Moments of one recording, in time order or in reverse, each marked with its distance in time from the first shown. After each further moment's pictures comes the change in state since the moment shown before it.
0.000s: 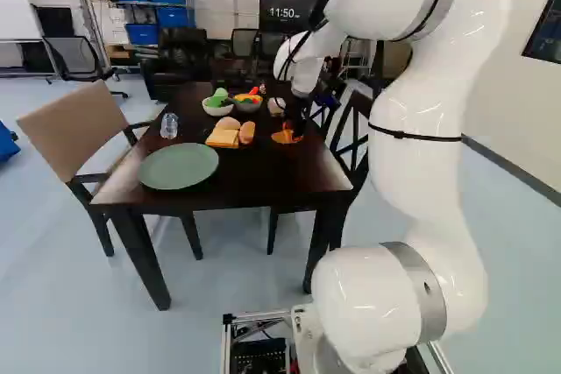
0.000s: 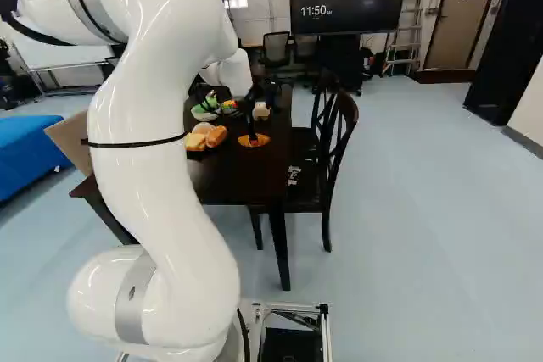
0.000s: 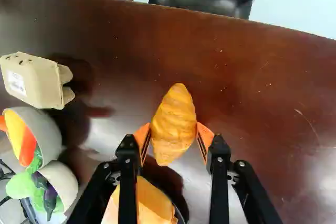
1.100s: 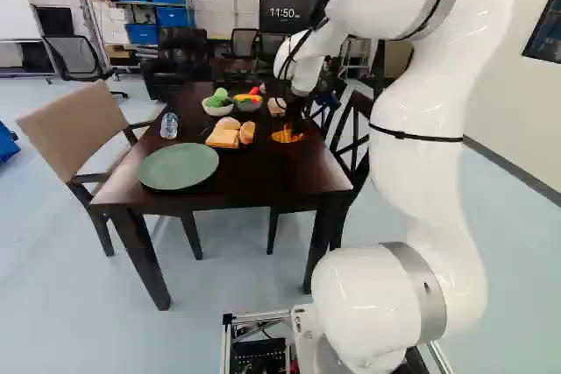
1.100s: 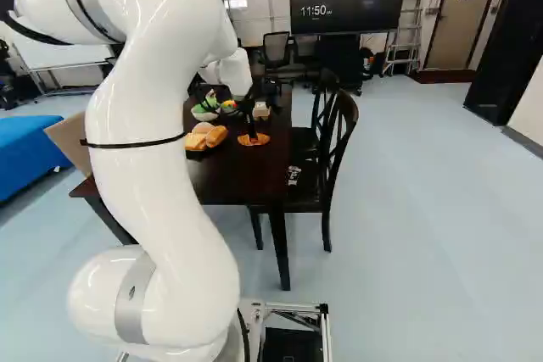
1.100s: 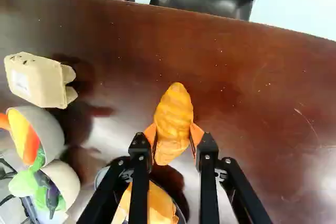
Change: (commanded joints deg) arm 0.0 1.1 0.3 0.0 0.0 0.0
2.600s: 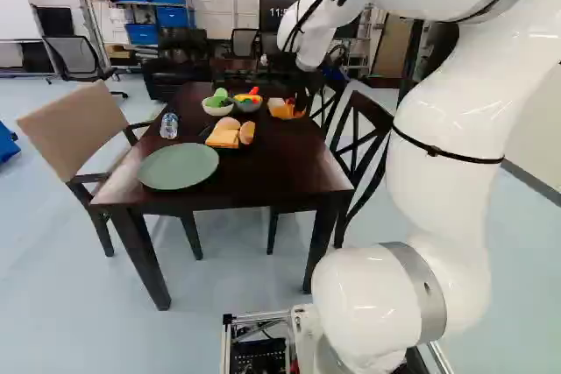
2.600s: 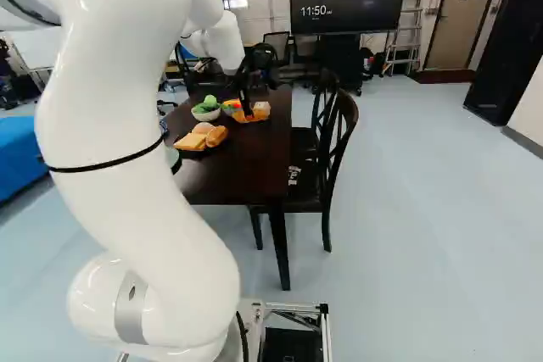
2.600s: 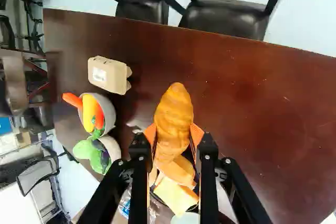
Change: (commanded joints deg) arm 0.7 11.2 1.6 0.0 0.0 0.0
